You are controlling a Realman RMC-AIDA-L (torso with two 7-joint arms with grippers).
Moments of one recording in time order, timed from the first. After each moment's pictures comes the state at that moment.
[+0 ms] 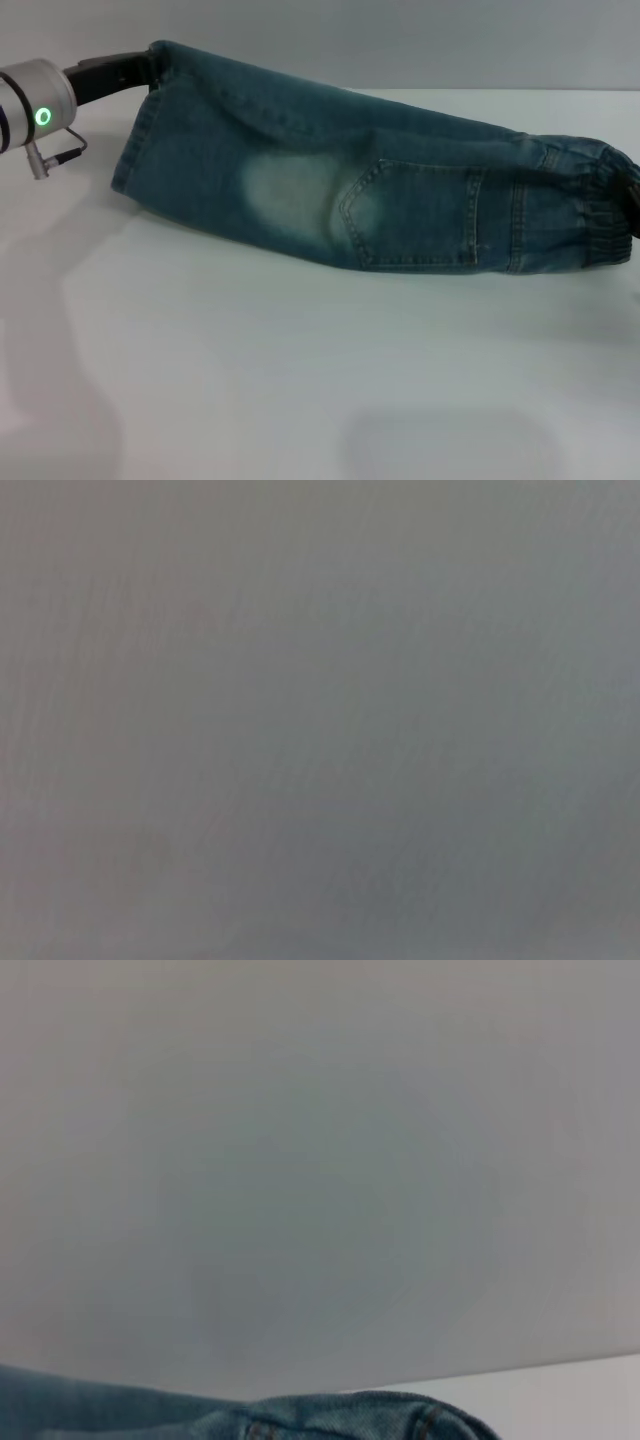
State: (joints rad) left arm -0.77 -2.06 0.59 0.53 1.95 0.81 -1.77; right arm 0.41 2.07 -0.34 -0.31 -1.64 -1.16 1.04
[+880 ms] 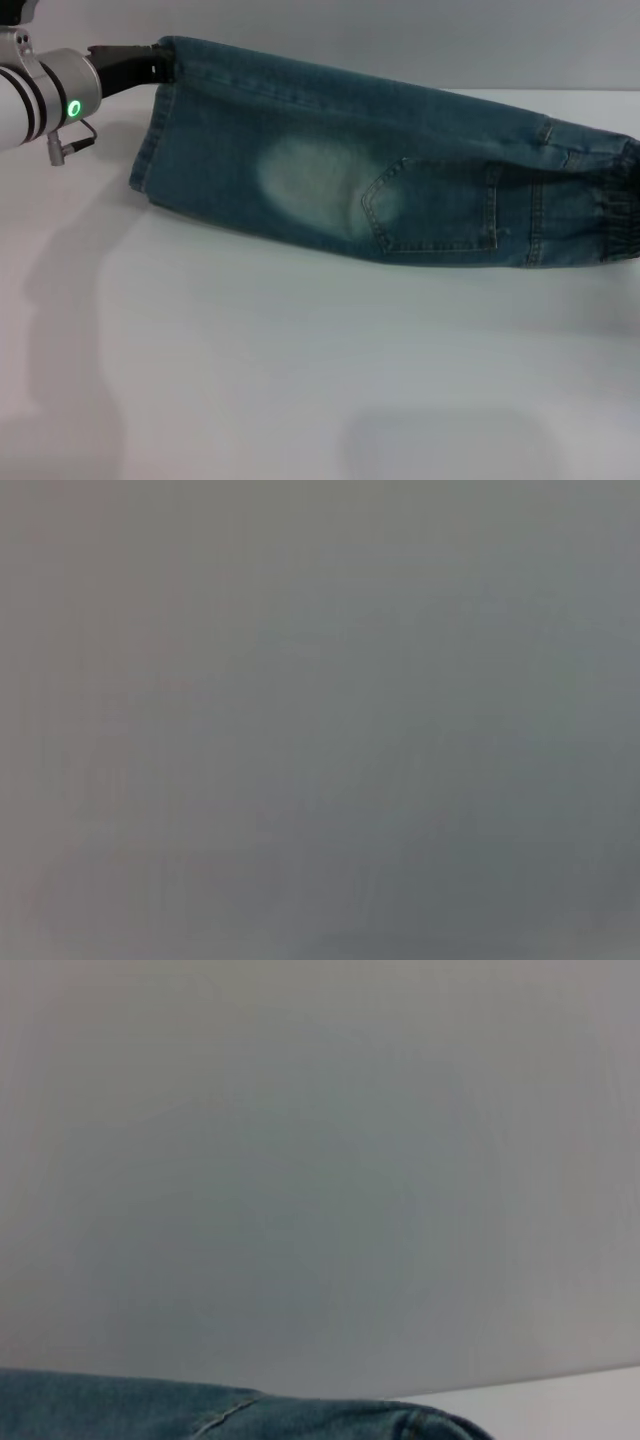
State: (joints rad) left arm -0.78 -2.07 0.88 0.54 1.85 0.56 -1.74; right arm 0.43 2.07 -0.34 -0.29 -1.54 -1.08 0.95
